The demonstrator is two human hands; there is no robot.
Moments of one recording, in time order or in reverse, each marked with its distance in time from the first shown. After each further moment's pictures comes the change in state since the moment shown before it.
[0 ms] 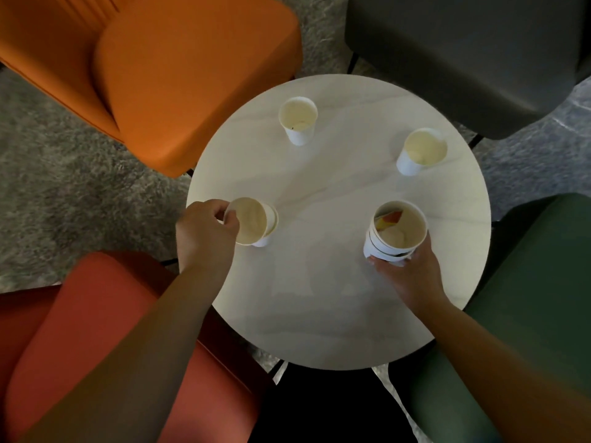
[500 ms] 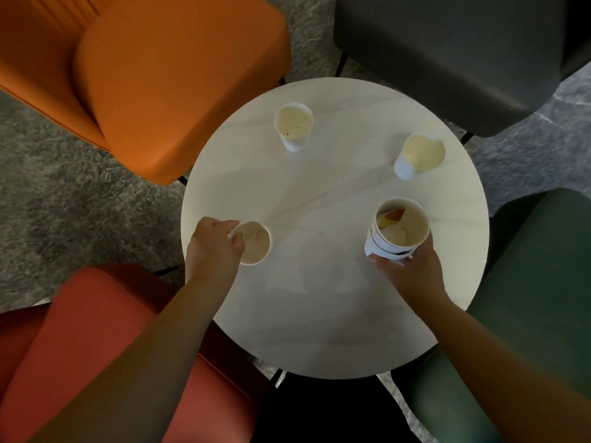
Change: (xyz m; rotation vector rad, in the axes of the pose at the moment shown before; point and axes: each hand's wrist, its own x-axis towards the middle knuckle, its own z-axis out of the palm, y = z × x) left_hand 0.016 -0.018 0.017 0.179 -0.229 0.047; right_hand 0.010 -0.004 0.009 -0.009 0.040 0.025
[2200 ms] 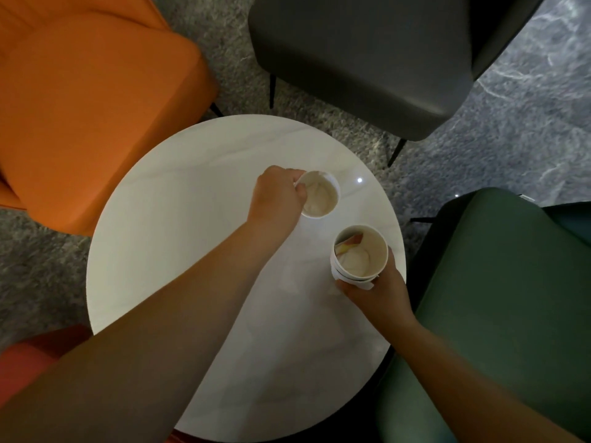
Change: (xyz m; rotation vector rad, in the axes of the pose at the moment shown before) left_hand 0.062 0.267 0.087 -0.200 -0.210 0.338; right_hand 0.050 0.037 -0.077 0.179 -0.002 0.025
